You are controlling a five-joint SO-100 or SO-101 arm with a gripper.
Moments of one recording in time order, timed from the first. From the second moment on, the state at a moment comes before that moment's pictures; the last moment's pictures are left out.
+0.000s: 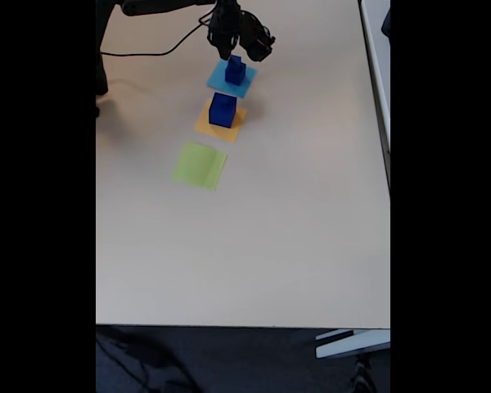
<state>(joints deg) -11.2 64.1 60.2 85.6 116.9</state>
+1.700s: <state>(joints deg) 5.3 79.1 75.8 74.4 90.1</state>
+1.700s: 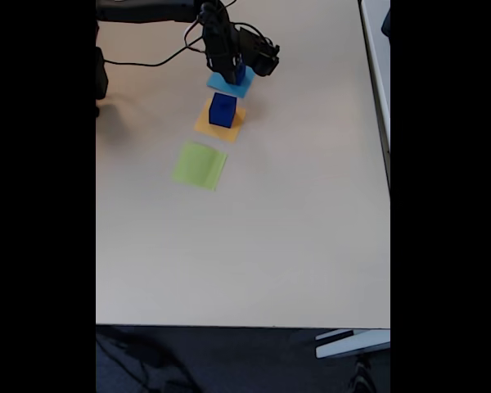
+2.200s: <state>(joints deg) 6.3 80.6 81.8 69.2 88.8</state>
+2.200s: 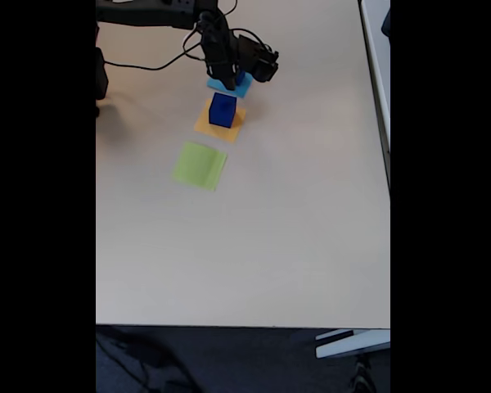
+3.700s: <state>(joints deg) 6.9 83.6 91.8 62.3 87.2</state>
